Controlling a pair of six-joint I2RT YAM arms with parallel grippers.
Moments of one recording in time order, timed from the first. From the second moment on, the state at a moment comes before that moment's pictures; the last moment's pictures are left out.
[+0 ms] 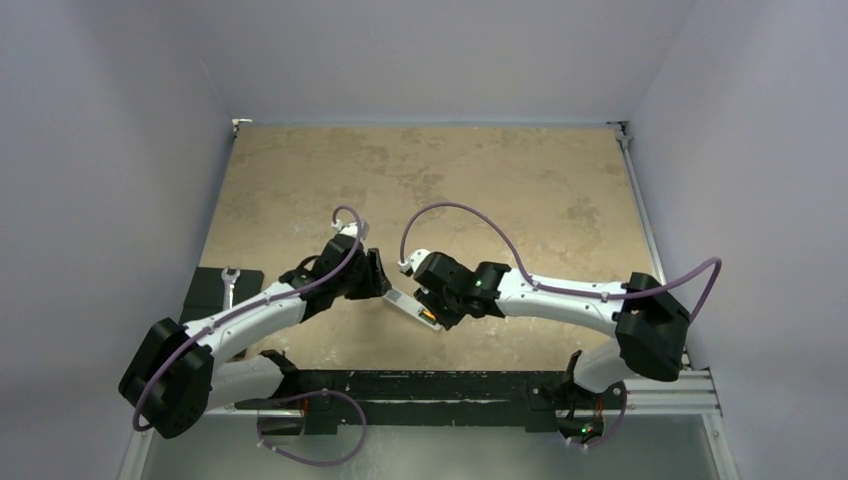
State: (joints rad) left arm -0.63 1.15 0.55 -0.21 -0.03 -0.68; right arm 1.10 1.49 0.98 -0.59 0.14 0.24
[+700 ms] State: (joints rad) left arm -0.60 1.22 0.50 -0.11 0.05 -0.67; right arm 1.11 1.59 1.01 -0.53 0.12 0.14
